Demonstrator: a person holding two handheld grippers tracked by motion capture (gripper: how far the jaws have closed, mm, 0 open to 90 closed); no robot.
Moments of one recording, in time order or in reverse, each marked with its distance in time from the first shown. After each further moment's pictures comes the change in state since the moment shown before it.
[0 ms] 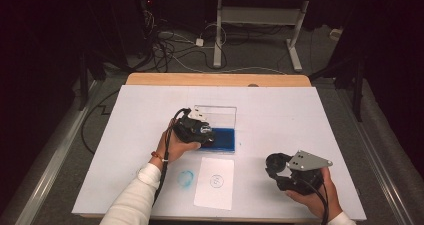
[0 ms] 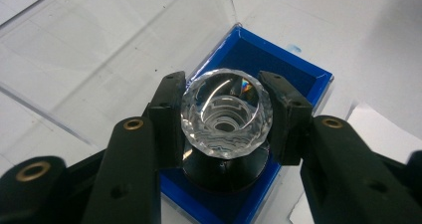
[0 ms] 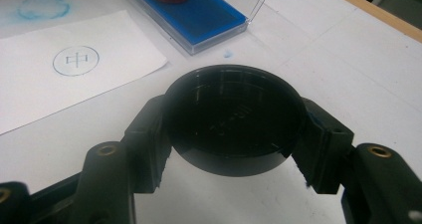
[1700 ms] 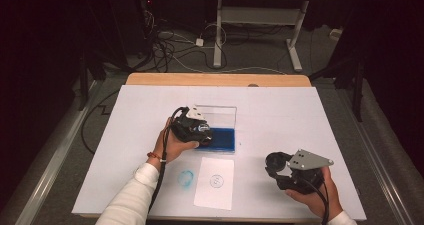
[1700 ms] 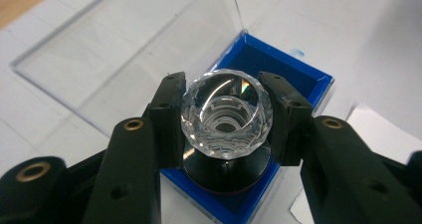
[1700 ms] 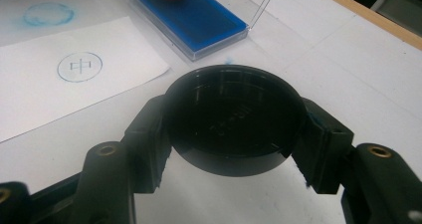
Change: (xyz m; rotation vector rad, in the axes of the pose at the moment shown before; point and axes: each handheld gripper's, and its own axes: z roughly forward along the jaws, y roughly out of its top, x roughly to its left) left arm -0.002 0.006 -0.022 -0.025 0.044 0.010; right arm 0.000 0.004 -0.003 -0.010 0.007 -0.004
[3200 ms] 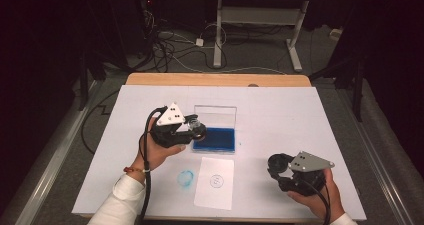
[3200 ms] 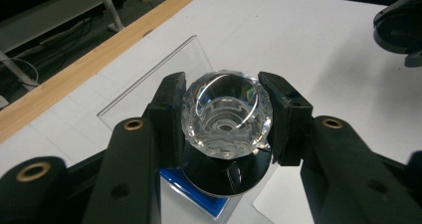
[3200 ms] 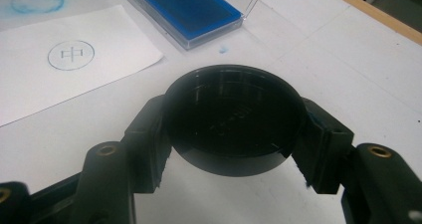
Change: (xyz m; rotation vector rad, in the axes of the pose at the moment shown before) left arm -0.026 -0.006 -0.073 -0.216 0.025 0.064; right arm 0.000 -0.006 -0.002 0.021 -0.027 -0.002
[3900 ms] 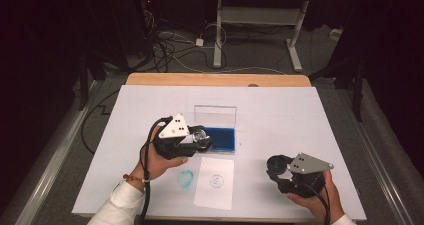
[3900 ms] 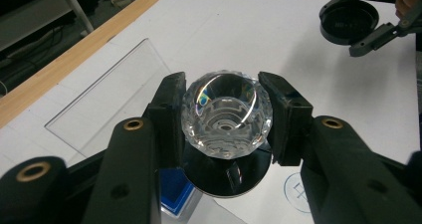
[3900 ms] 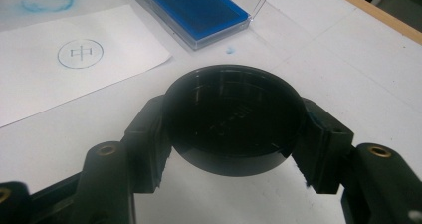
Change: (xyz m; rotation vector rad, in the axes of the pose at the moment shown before) left arm -0.031 -0.001 -0.006 -0.007 -0.094 0.070; right arm 0.004 0.000 -0.001 -0.003 0.017 -0.009
